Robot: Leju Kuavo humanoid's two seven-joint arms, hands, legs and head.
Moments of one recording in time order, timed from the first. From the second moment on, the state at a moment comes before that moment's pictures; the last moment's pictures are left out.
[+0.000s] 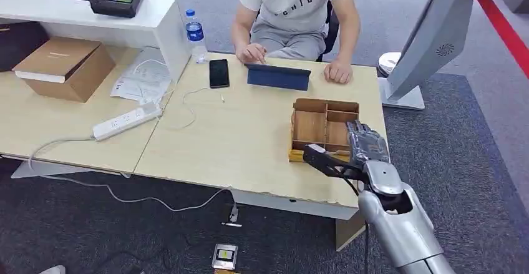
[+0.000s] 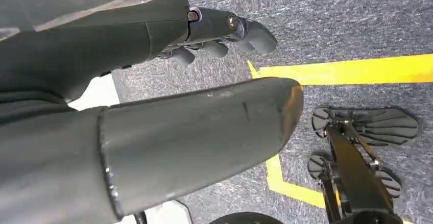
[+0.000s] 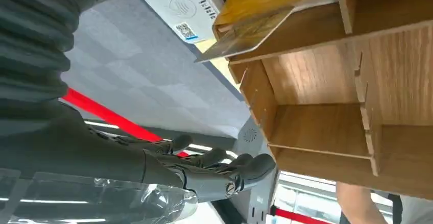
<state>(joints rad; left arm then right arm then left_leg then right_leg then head) -0.20 0.33 -1.43 -0.14 1.47 0.03 0.05 -0.55 -0.12 0.48 -1.05 1.22 0.23 0.20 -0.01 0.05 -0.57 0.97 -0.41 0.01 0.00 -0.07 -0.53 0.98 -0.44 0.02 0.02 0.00</state>
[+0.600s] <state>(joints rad) -0.20 0.34 -1.43 -0.14 1.45 0.02 0.05 -0.55 -0.14 0.48 -1.05 1.20 0.26 0.21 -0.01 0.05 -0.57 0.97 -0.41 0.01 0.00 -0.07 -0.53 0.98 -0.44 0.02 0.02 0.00</state>
